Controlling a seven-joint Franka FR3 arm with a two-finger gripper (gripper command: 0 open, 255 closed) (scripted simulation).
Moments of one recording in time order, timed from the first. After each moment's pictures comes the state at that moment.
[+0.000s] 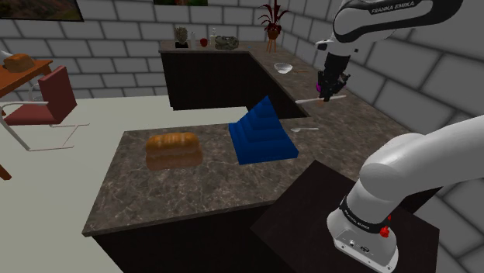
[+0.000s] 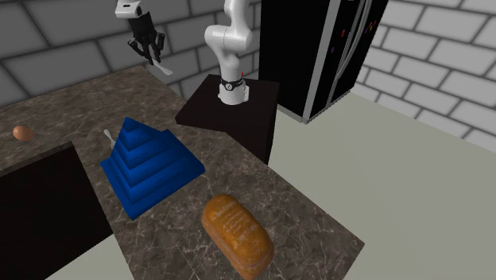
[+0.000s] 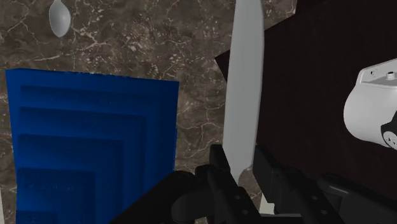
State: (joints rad) arm -0.18 -0.62 -0.37 -2.44 -0.21 1.83 -1.48
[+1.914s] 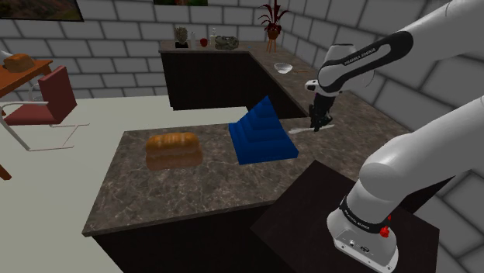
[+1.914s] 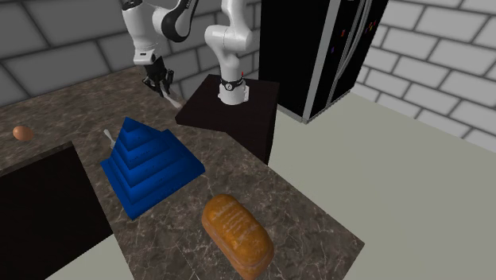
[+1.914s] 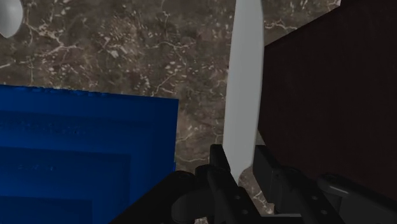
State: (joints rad) arm -0.18 -0.44 -0.48 -2.71 -0.25 2.27 -1.50
